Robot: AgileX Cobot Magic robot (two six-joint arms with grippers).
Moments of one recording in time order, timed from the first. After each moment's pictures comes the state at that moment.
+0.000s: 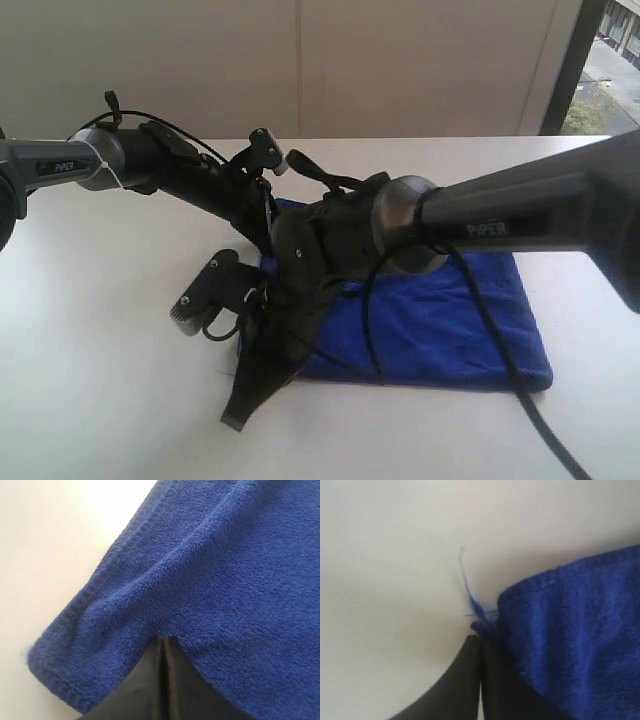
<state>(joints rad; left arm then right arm) -0.36 2.43 -1.88 -0.96 0.70 1.54 0.67 2.05 -1.32 0.21 0.61 -0.53</state>
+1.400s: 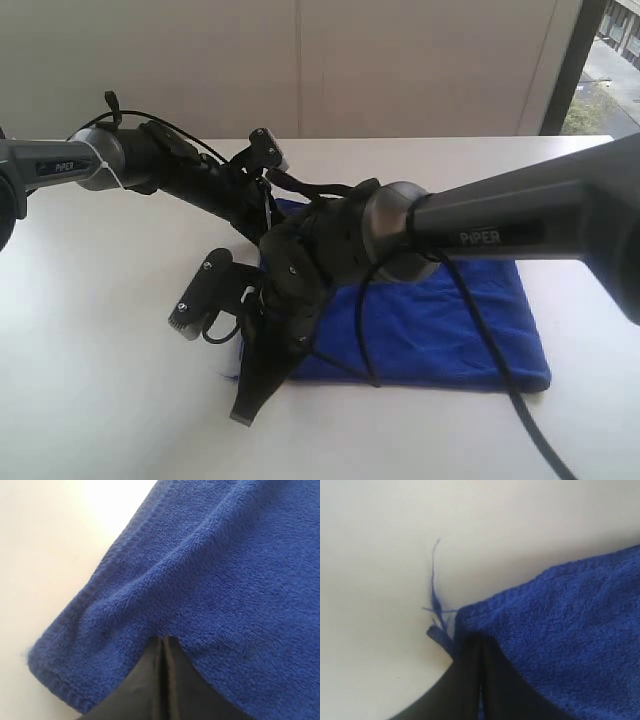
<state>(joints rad) -0.36 2.43 -1.88 -0.96 0.70 1.54 0.70 2.05 -1.32 0.01 0.57 -0.41</state>
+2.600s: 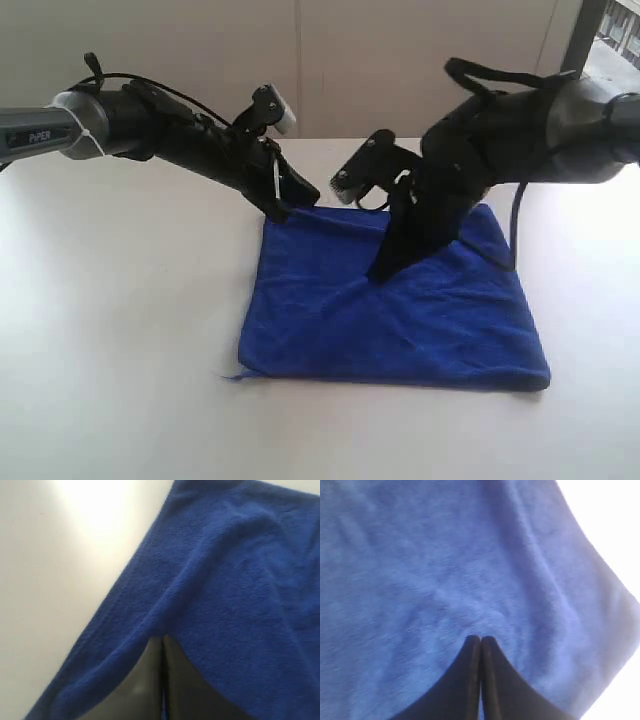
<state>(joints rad) -0.37 2.32 -1.88 -1.09 0.86 1.58 0.34 1.86 -1.25 -0.31 0.56 -0.16</state>
